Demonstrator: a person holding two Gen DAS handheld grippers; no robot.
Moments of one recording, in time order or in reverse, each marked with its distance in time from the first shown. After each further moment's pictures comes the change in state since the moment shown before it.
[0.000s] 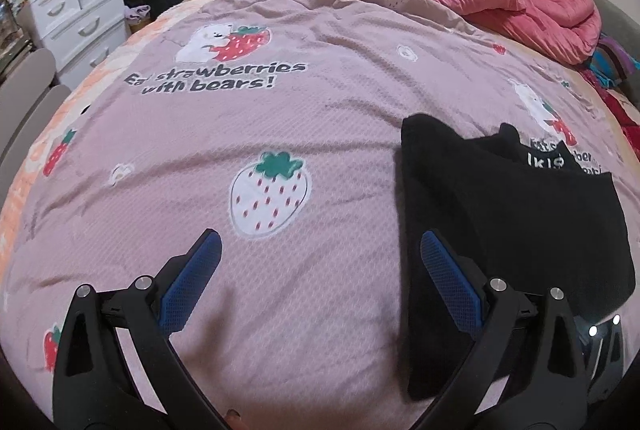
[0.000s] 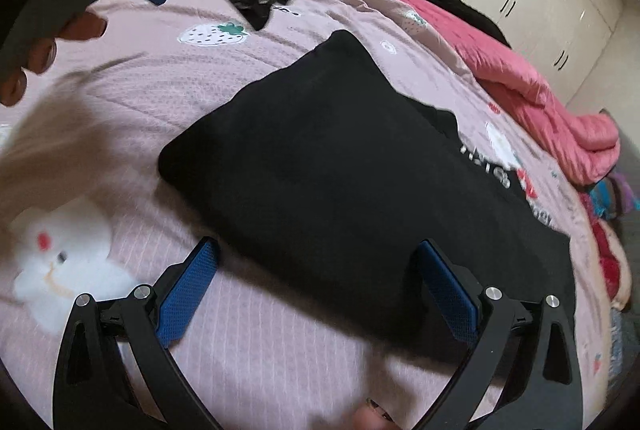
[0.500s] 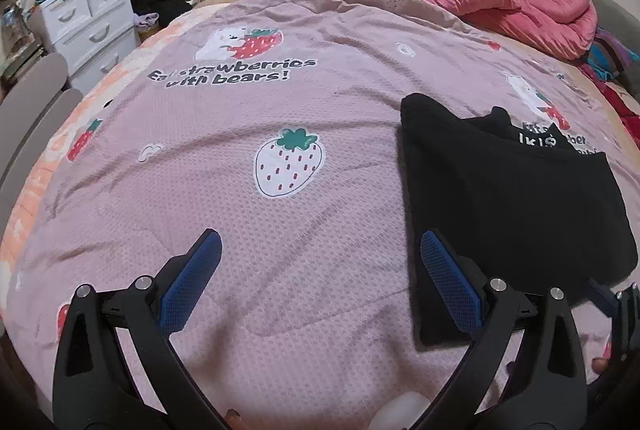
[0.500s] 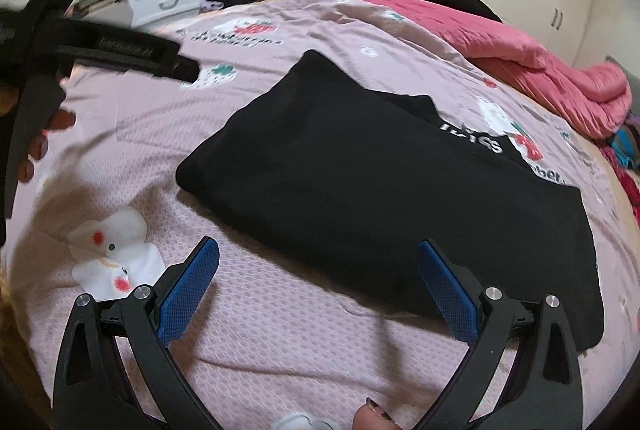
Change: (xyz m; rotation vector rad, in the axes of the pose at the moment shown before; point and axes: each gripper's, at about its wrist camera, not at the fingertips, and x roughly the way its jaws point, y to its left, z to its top) left arm -0.031 0.007 -0.033 0.015 -0.031 0.023; right arm -0.041 -0.037 -0.025 0.171 -0.062 0.173
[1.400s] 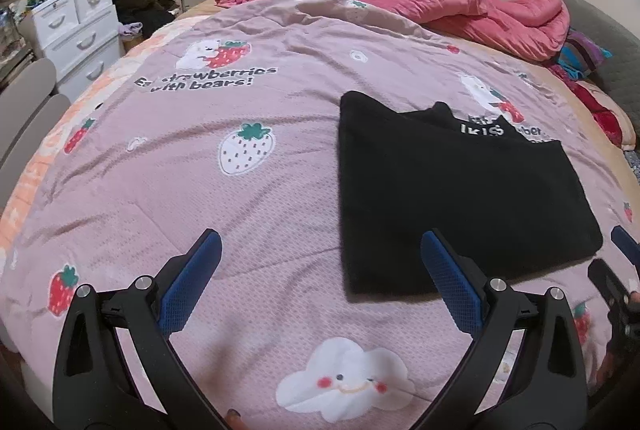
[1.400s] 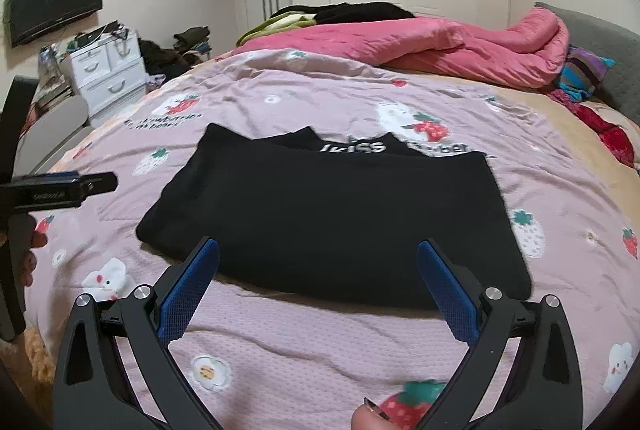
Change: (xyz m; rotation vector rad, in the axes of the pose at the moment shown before) left arm -0.049 -0.034 -0.026 0.017 -0.039 -0.070; right arm -0.090 -0.103 -0.023 0.297 -0.131 -0.050
